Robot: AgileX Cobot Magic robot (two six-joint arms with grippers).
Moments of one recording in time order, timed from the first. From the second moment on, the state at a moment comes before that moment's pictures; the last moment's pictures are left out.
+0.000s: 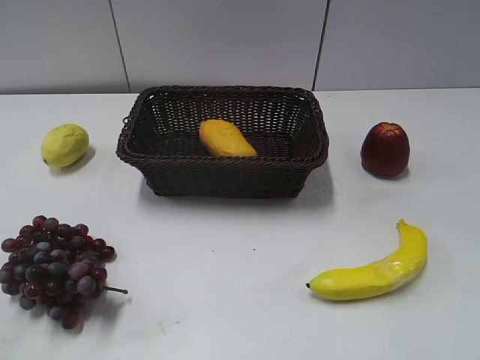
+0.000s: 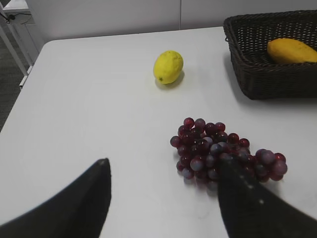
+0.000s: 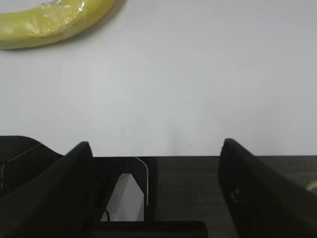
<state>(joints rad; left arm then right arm) 0.01 -0.01 -0.51 -0.15 1.05 0.24 0.08 0.67 -0.50 0.02 1.04 0.06</state>
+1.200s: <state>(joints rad) 0.01 -0.01 -0.51 -0.15 1.05 0.24 0.08 0.03 -0.50 0.02 1.05 0.06</state>
